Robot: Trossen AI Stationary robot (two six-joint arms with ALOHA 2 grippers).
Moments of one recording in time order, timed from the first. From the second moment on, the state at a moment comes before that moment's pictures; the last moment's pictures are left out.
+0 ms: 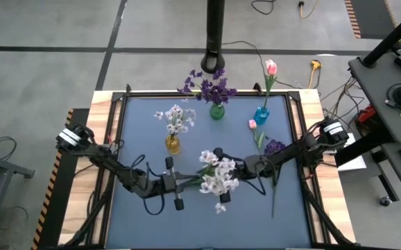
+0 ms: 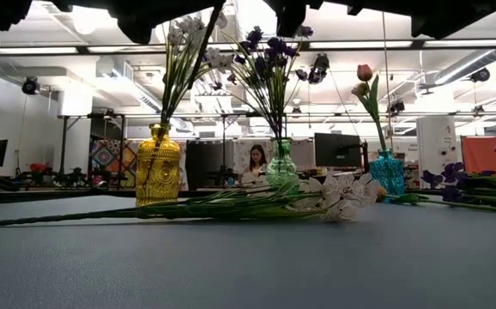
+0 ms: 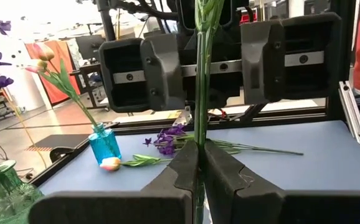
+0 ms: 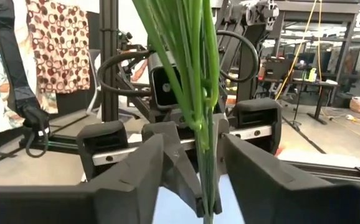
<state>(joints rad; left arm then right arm) -0.58 1.64 0.68 1.00 -0.83 0.17 0.31 1.73 0.85 1.03 0.16 -0.10</state>
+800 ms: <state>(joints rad) -0.59 1.63 0.68 1.01 -0.84 0.15 0.31 1.67 0.85 0.82 0.20 -0.06</state>
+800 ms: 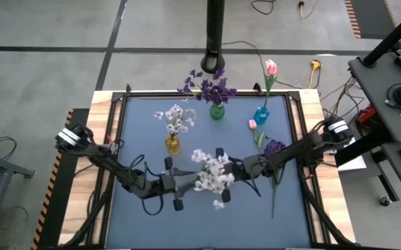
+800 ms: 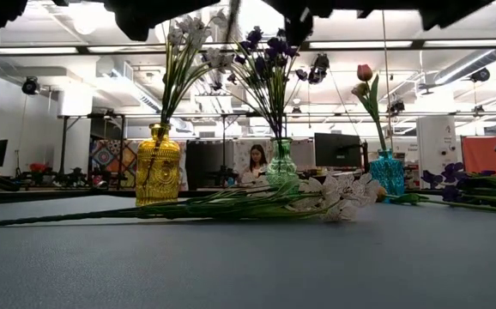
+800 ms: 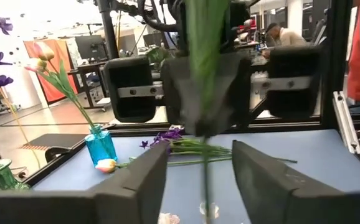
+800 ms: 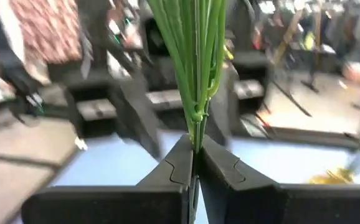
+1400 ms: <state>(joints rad) -0.52 1.63 0.82 0.81 -0.83 0.06 0.32 1.57 0.85 0.40 0.32 0.04</state>
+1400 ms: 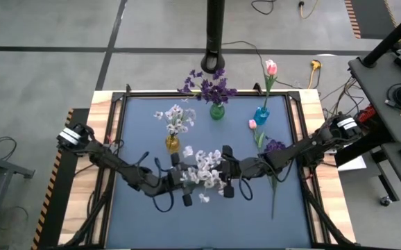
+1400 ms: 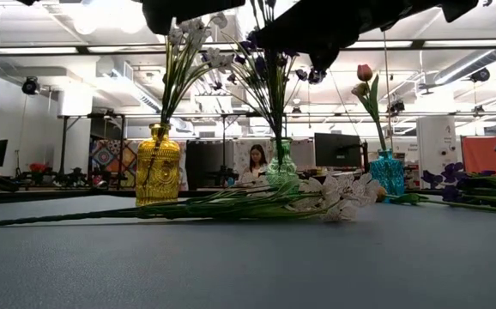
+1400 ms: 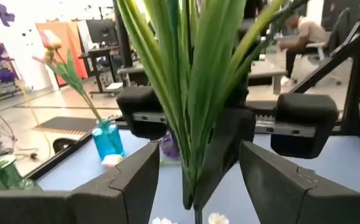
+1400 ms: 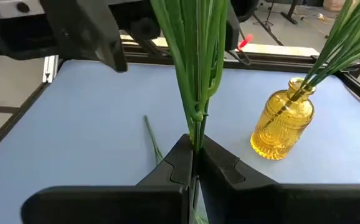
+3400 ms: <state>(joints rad) -0.62 1.33 0.92 0.15 -1.21 -0.04 0.27 1.22 0.85 -0.36 0.55 0.51</state>
